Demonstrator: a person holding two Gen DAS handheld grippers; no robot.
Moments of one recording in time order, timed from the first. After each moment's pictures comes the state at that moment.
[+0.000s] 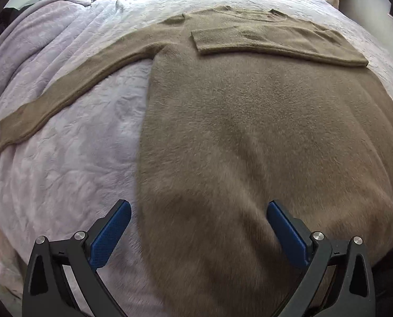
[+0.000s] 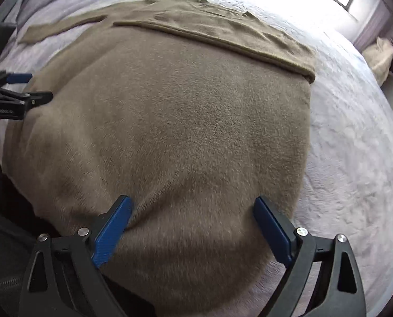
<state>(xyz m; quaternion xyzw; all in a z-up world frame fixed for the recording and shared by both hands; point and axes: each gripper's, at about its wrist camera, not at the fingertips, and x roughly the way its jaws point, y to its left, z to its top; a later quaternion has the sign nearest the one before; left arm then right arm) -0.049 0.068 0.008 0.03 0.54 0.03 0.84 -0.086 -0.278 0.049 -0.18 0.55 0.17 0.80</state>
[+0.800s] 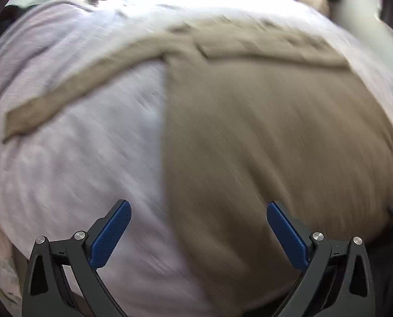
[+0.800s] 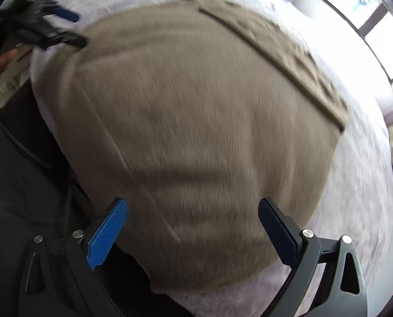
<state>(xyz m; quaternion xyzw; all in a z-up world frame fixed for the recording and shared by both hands) -0.089 0.104 0.028 0.00 0.51 0.01 0.86 -0.138 -0.252 0.060 -0.32 0.48 0.29 0.76</state>
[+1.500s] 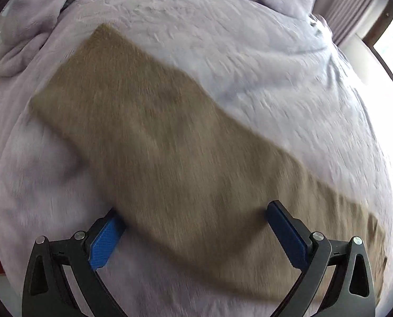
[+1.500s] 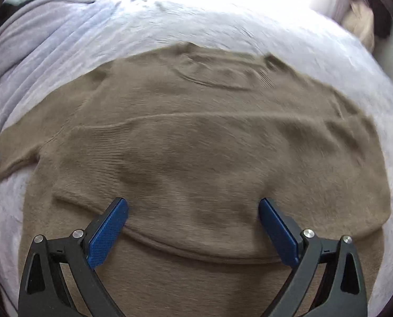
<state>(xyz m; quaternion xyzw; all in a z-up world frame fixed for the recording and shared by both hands) 0.048 0.409 -0.014 -0.35 0.43 0.33 0.77 0.134 -0.145 0.037 -0.06 0.52 0.11 0.84</state>
